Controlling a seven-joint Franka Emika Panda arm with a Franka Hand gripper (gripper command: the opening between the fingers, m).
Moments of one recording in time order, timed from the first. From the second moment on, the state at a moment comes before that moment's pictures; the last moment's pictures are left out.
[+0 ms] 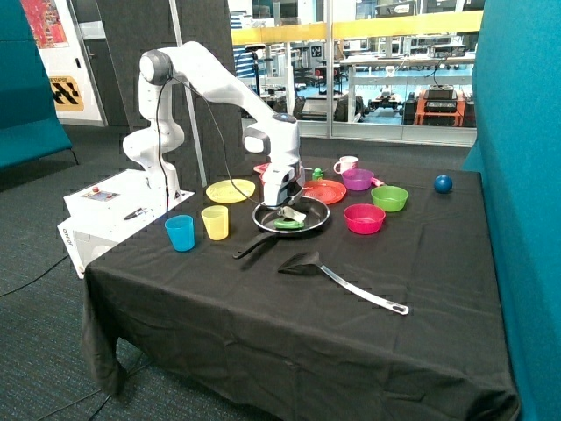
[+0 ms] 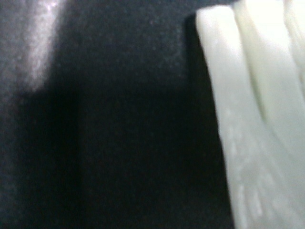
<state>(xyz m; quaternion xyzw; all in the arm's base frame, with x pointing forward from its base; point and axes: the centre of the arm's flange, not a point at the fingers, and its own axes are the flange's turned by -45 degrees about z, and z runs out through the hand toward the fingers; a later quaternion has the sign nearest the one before) 0.599 -0.073 0.297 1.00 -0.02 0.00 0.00</state>
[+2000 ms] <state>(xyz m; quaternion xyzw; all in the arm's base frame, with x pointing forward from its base) 0.602 -0.066 0.294 1.00 0.01 0.00 0.00</state>
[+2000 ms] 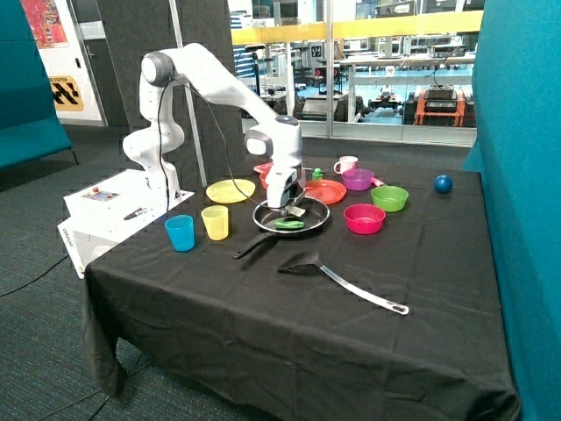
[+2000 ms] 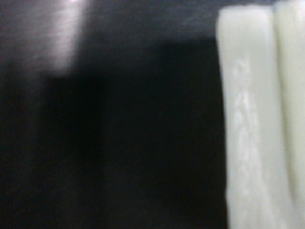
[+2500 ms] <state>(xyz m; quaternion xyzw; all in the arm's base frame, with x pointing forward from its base) 0.593 -0.017 0.330 1.00 0.08 0.00 0.00</state>
